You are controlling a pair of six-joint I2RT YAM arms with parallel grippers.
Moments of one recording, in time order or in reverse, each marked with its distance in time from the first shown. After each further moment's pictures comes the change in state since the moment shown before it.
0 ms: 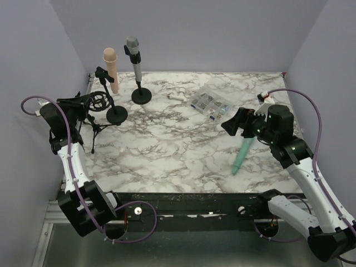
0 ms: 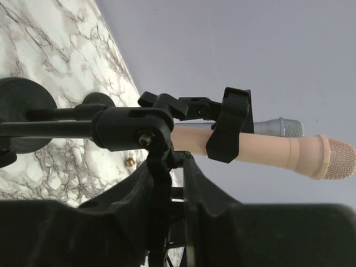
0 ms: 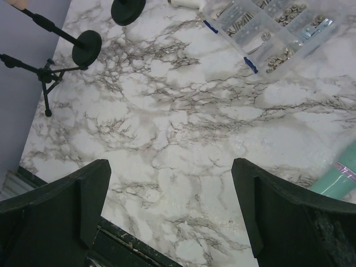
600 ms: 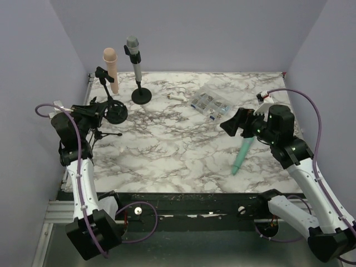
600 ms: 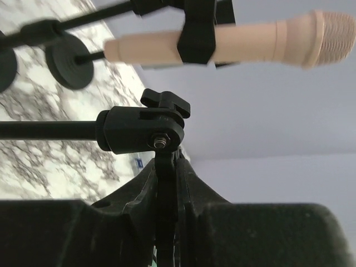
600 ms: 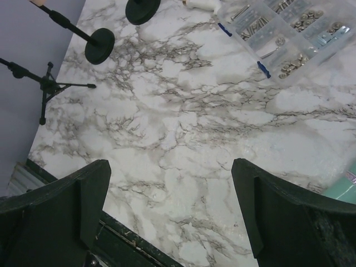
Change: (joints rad) left arm -0.080 -0.232 -0.122 -0.066 0.061 0.034; right arm 0.000 -0.008 0.009 0.010 -0.030 -0.018
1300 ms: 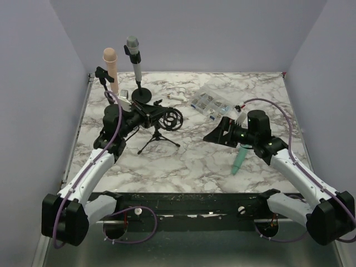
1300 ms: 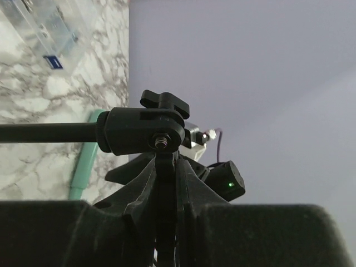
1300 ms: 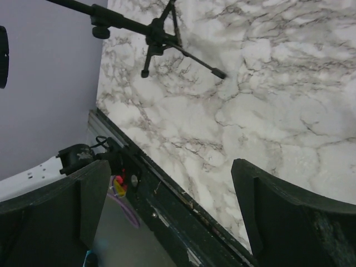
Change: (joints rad) left arm -0.681 0.100 -0.007 0.167 -0.035 -0.220; right arm 0.047 0.166 -0.206 0.238 -0.294 0.245
